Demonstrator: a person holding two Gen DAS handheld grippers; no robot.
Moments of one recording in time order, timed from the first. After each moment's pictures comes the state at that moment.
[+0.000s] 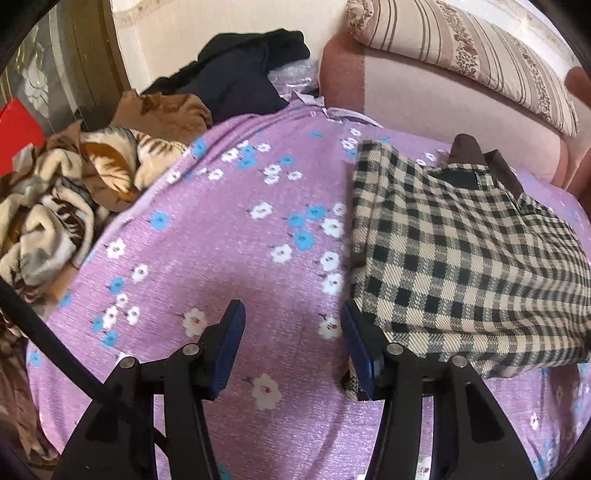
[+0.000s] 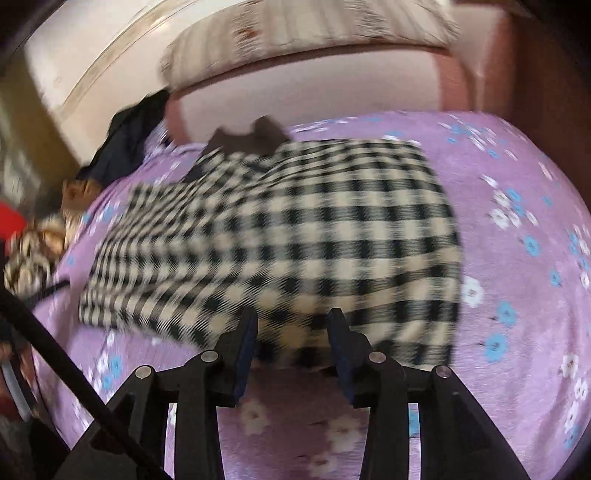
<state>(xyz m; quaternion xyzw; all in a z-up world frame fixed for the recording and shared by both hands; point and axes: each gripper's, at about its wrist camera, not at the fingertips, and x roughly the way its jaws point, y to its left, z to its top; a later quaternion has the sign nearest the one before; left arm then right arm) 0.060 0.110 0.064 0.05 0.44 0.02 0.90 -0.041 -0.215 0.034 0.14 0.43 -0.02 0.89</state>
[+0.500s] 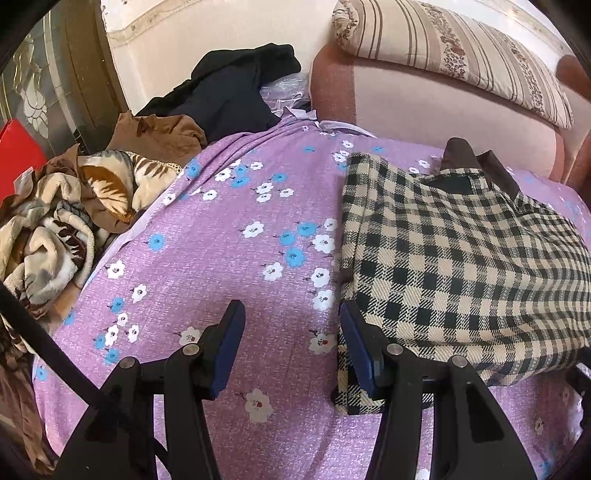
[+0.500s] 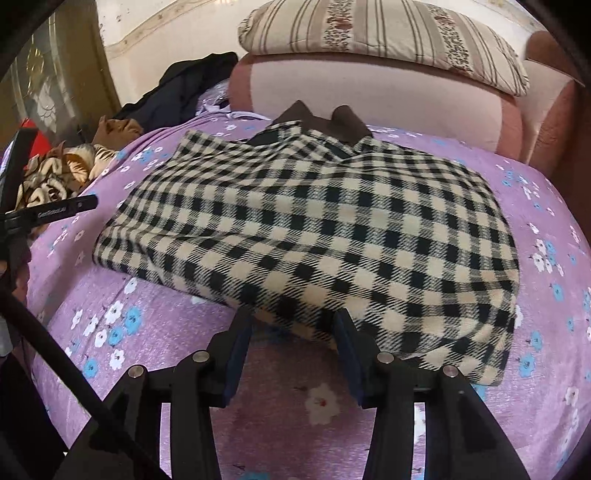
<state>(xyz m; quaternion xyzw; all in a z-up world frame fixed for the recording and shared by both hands) 0.063 0.095 0.066 0.07 0.42 0.02 0.91 -0.045 -0.149 0.028 0.05 0.44 0.04 0.90</state>
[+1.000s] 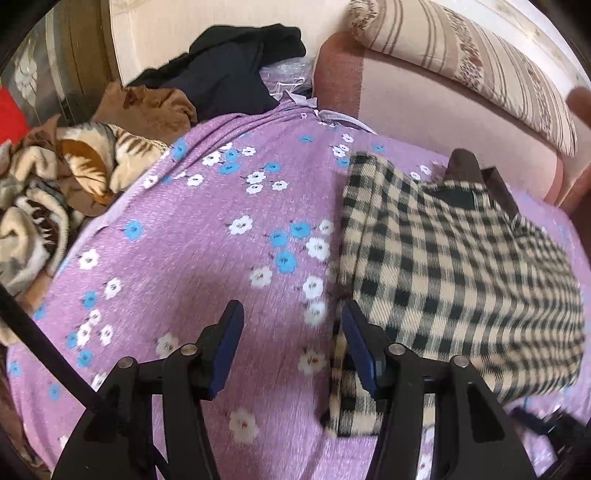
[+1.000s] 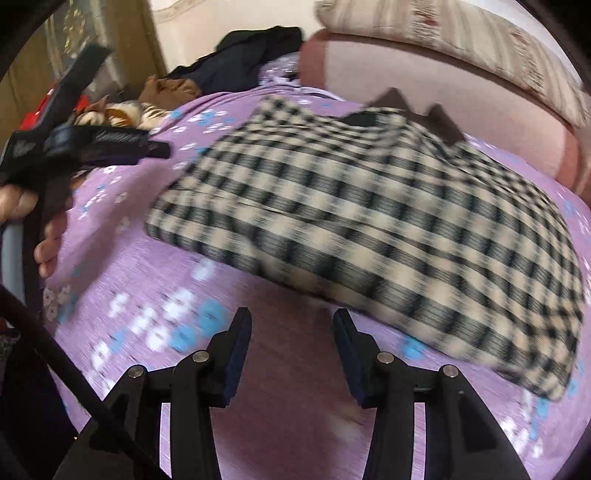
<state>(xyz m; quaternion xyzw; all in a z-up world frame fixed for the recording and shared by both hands) 0.097 0.109 0.061 0.00 0.45 -0.01 0.89 -0.020 -0.051 0.013 0.01 0.46 0.13 0.88</state>
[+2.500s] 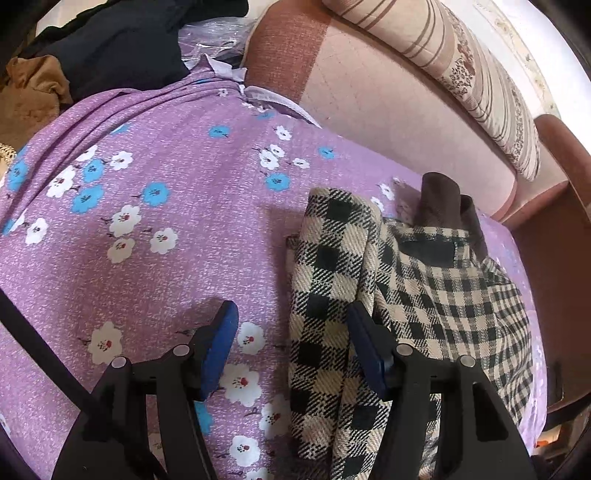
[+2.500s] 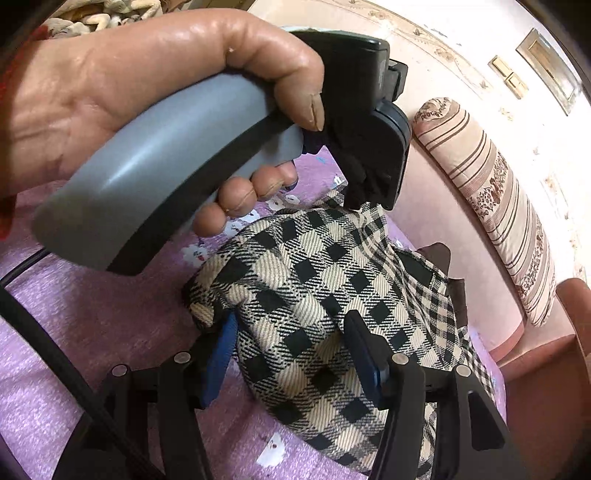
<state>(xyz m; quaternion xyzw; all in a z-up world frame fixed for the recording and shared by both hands) 0.234 0.088 0.018 -0.09 0.49 -0.18 0.85 0.051 0.119 -0.011 -0.31 0.35 0.04 0.88</state>
